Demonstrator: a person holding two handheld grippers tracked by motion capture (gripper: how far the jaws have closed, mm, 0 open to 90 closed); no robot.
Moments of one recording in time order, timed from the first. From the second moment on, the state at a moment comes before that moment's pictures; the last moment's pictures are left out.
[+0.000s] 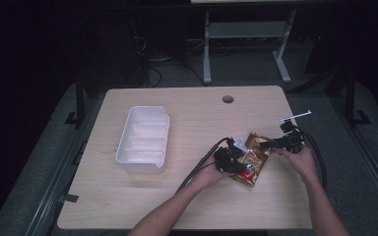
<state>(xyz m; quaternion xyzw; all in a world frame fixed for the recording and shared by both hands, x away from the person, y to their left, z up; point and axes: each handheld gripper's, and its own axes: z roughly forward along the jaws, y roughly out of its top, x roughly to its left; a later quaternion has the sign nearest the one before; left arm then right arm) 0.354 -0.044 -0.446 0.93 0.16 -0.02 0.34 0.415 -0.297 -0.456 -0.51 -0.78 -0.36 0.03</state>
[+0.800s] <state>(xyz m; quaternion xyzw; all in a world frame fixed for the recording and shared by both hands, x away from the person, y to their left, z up) 0.354 -0.043 -0.448 0.92 0.16 -0.02 0.35 0.416 -0.291 -0.462 -0.51 -0.77 -0.38 0.05</state>
